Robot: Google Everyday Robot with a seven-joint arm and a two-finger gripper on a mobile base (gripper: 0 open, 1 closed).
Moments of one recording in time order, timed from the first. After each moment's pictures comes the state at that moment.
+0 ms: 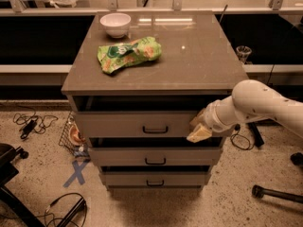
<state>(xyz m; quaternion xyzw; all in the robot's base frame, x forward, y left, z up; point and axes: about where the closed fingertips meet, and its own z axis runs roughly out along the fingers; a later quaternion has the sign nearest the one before) 0.594 -0.168 0.646 -0.58 0.76 0.08 0.29</state>
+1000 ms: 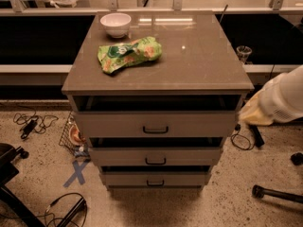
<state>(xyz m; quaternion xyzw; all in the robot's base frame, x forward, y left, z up) 0.492 -0.263 0.813 -0.53 0.81 -0.03 0.23</state>
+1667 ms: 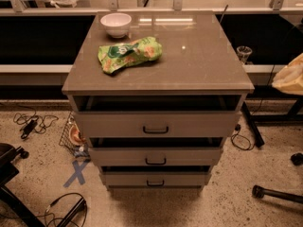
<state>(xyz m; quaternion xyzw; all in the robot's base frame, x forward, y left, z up) 0.486 -0.304 0.929 -0.52 0.80 -0.10 0.29</state>
